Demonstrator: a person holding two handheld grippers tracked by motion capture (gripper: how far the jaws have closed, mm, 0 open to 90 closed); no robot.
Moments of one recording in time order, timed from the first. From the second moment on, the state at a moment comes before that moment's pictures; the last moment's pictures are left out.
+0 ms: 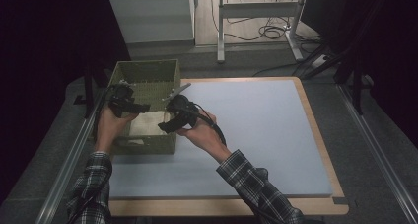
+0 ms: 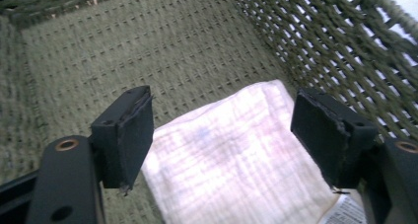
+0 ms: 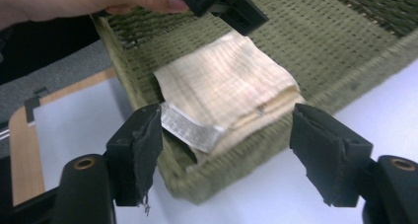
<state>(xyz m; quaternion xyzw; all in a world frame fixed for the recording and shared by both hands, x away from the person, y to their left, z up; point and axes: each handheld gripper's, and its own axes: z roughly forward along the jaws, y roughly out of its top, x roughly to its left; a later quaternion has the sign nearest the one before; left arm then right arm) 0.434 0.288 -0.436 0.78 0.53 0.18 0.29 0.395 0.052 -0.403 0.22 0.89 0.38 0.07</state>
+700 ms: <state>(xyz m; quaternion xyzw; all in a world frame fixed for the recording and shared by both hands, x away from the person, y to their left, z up) 0.435 0.263 -0.426 0.79 0.51 0.16 0.30 0.384 -0.022 -0.419 0.24 0.89 0.39 0.06</state>
